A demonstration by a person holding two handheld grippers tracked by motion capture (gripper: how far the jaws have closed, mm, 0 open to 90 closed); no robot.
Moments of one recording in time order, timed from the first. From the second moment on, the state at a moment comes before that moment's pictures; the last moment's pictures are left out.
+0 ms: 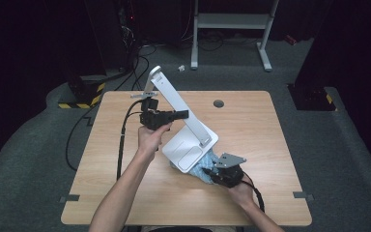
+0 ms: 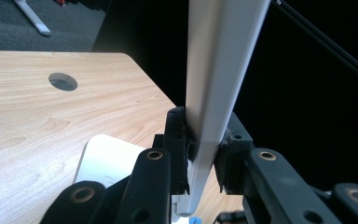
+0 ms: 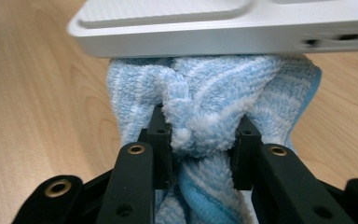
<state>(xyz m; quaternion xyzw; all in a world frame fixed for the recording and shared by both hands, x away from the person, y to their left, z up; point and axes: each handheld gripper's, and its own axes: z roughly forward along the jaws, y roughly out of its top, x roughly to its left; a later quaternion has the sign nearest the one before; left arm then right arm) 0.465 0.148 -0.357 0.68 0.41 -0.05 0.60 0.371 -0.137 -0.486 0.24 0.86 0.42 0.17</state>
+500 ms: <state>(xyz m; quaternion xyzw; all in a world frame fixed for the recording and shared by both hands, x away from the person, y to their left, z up) 0.455 0.154 -0.366 0.70 0.39 -0.07 0.59 0.396 -0.171 -0.477 0.32 0.82 0.42 0.19</state>
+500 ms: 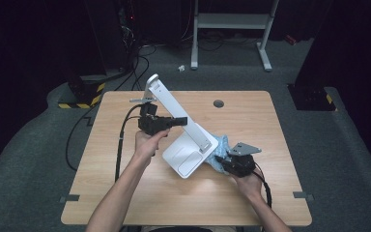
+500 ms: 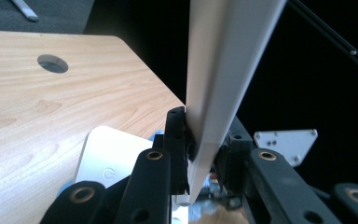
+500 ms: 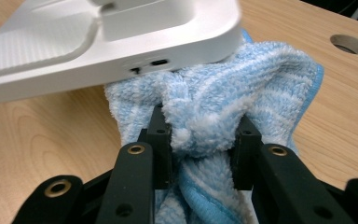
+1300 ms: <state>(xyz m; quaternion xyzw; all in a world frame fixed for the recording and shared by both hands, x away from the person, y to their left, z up) 0.455 0.169 -0.371 0.71 0.42 -0.05 0.57 0.401 -0.169 -0.483 0.33 0.84 0.40 0.18</state>
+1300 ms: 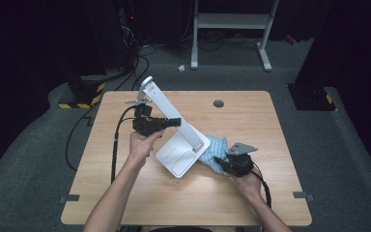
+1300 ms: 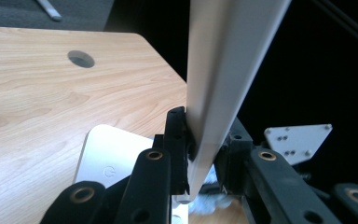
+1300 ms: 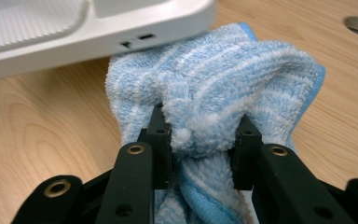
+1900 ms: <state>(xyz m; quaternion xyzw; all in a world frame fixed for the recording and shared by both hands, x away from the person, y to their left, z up) 0.462 0.180 -0.376 0.71 0.45 -0.04 0.54 0.408 -0.227 -0.474 0.41 0.80 0.38 0.20</state>
